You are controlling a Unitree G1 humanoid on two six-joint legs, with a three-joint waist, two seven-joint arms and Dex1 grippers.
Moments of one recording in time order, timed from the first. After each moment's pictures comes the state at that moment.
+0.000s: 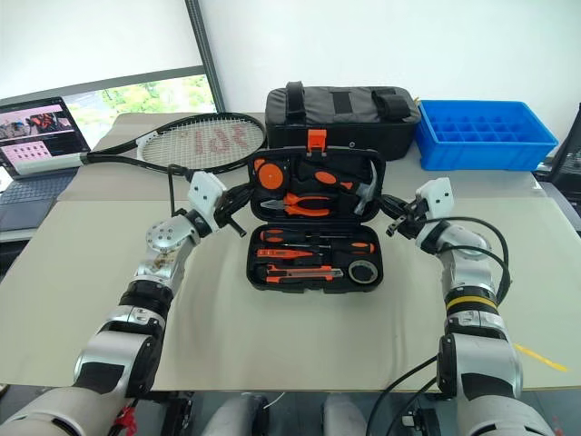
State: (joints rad) left arm -0.75 0.32 -0.02 0.78 -0.04 -0.48 -0.69; right arm -0.74 -0.53 -0.18 0.94 0.17 -0.43 0.94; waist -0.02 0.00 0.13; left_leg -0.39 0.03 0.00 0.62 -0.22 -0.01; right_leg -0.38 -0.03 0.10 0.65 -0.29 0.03
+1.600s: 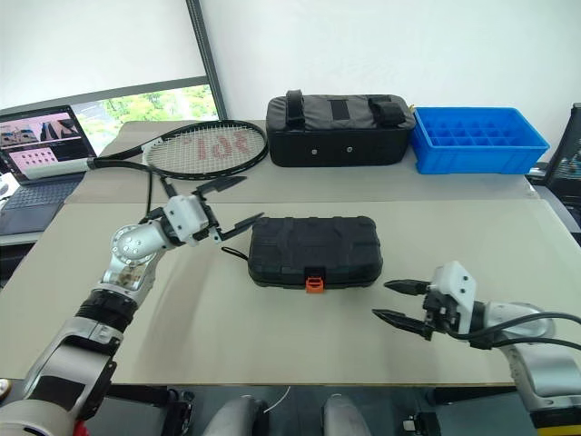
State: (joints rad) left arm -0.67 0.52 -0.26 0.53 -0.32 -0.58 -0.88; right arm 0.06 -0.81 -0.11 -0.18 0.49 0.20 1.03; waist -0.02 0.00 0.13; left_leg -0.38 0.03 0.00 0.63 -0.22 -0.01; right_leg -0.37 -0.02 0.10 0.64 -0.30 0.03
